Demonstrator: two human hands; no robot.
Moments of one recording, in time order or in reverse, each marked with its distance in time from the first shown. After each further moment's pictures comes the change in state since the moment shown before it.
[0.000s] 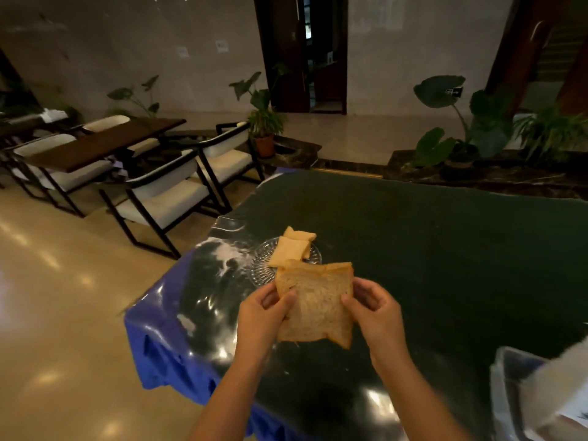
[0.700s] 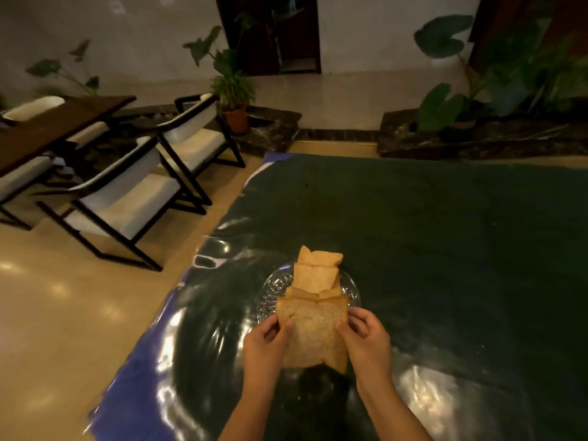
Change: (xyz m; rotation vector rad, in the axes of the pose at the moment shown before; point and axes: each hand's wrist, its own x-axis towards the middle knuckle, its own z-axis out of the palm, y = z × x) left_hand 0.230 -0.081 -0.061 0.299 0.018 -0.189; right_hand 0.182 0.119 0.145 0.053 0.312 0.291
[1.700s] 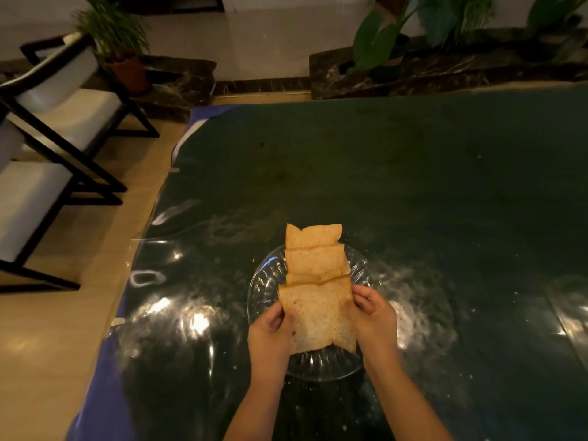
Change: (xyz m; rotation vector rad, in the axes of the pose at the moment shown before) left_hand 0.126 -0.078 0.004 0.021 -0.284 -0.081; right_hand 0.073 0.077 0.062 -0.055 0.302 -0.008
